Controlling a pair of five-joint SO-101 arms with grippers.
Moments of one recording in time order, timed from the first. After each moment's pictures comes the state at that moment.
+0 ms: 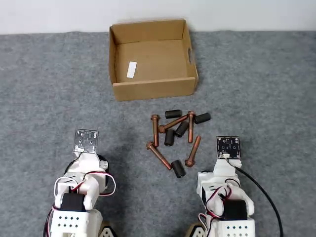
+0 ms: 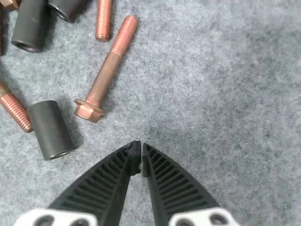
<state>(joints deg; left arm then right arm) -1.7 -86.4 97.5 52.6 5.8 -4.7 -103.2 95.5 74.2 -4.3</state>
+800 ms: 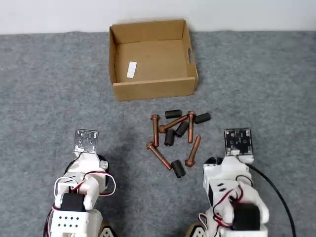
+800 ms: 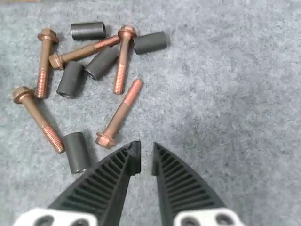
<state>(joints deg) -1.7 -86.4 97.5 52.6 5.8 -3.9 -94.0 71.7 79.0 0.9</state>
